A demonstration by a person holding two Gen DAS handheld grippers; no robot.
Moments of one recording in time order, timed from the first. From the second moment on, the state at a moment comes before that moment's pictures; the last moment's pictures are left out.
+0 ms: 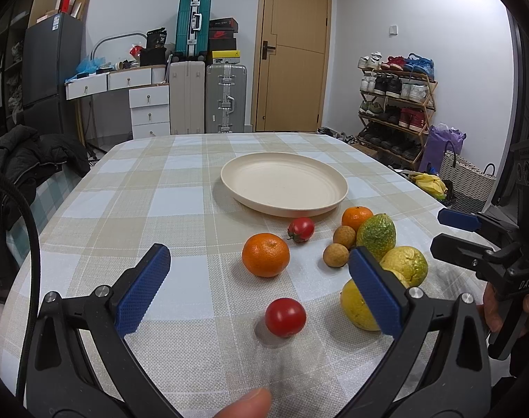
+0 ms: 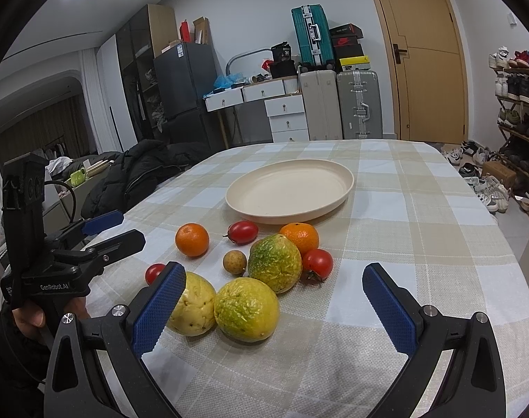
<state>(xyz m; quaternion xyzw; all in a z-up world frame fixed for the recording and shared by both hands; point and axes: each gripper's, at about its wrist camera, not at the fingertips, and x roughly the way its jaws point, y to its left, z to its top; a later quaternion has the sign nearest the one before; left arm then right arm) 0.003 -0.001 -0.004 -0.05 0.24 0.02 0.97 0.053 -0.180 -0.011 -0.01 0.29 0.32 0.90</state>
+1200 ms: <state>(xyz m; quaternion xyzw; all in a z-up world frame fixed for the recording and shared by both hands) 0.026 -0.004 -0.025 -0.02 0.37 0.04 0.93 0.072 -0.165 -0.035 -0.06 0.43 0.27 0.86</state>
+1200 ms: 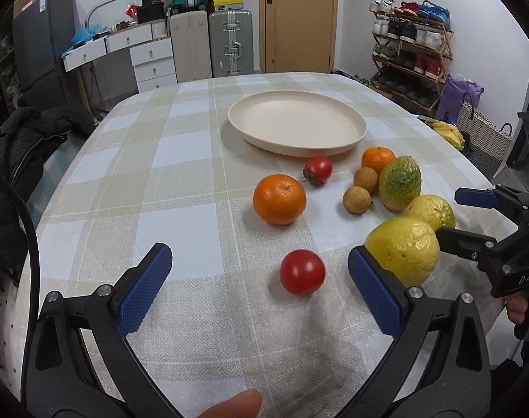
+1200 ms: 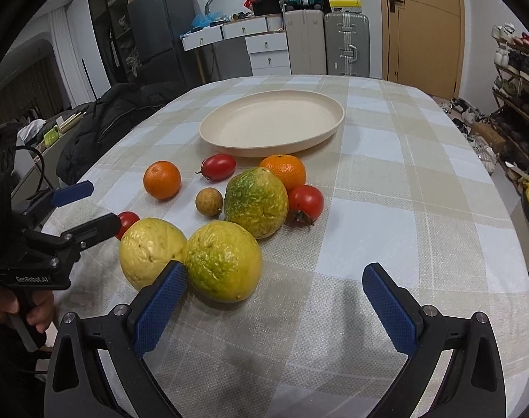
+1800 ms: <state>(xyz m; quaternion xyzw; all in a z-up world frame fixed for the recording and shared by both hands) 0.042 -0.015 -0.044 -0.03 0.42 -0.02 0.91 0.082 -0.166 -0.040 0.02 0.45 0.35 0.82</state>
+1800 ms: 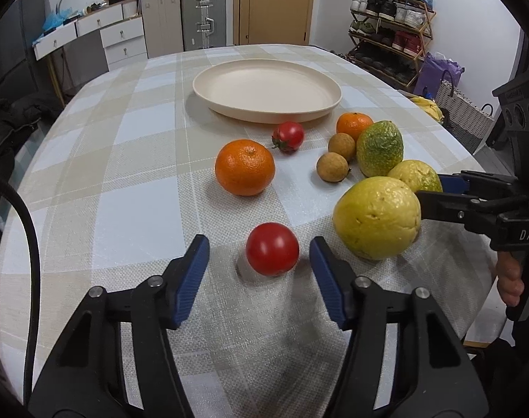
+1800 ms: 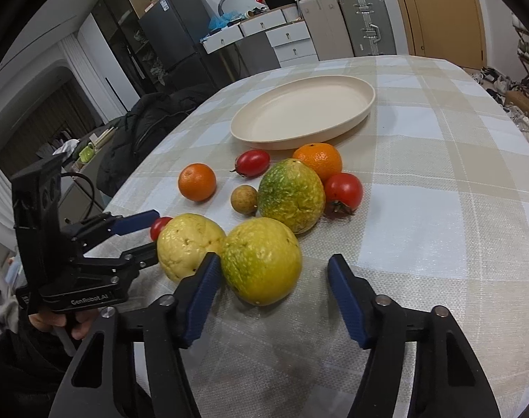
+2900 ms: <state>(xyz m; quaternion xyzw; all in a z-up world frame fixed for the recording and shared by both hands) 0.035 -0.010 -0.018 -0.05 0.35 -0.04 0.93 0.079 -0.179 -0.017 0.06 0.40 0.35 0.85</state>
